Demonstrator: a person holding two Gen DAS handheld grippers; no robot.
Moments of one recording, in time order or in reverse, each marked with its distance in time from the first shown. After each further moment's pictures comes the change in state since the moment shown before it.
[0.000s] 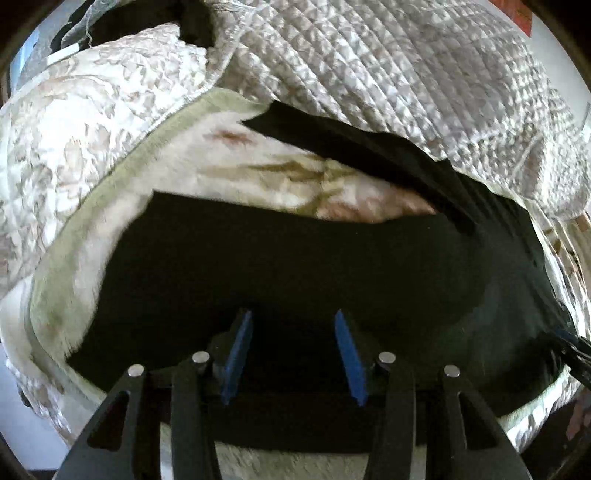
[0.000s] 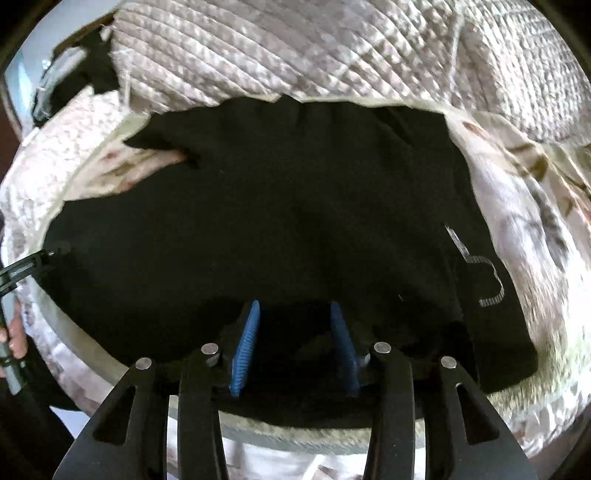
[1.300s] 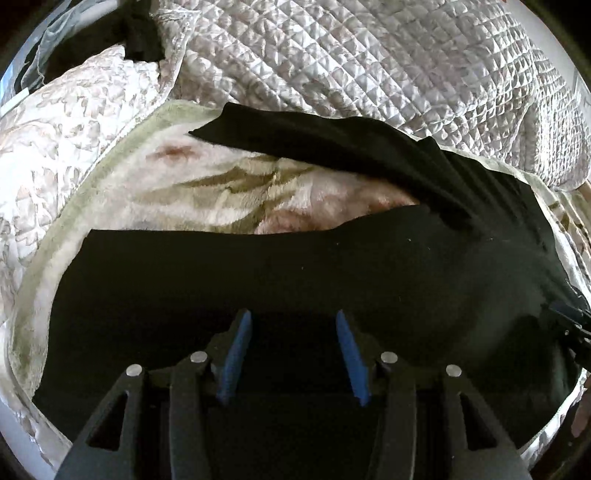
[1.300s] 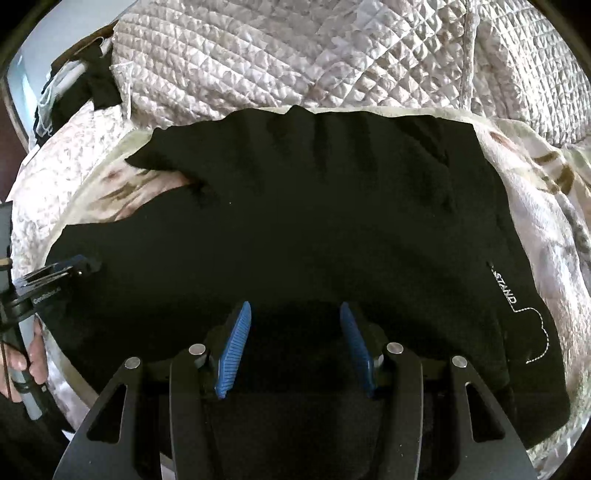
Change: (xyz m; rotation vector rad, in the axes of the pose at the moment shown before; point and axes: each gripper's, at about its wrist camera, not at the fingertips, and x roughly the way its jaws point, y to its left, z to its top) left arm 0.039 -0.056 0.006 0.117 0.005 0.018; right arm 0.030 0.005 0.013 0.051 -0.027 0.038
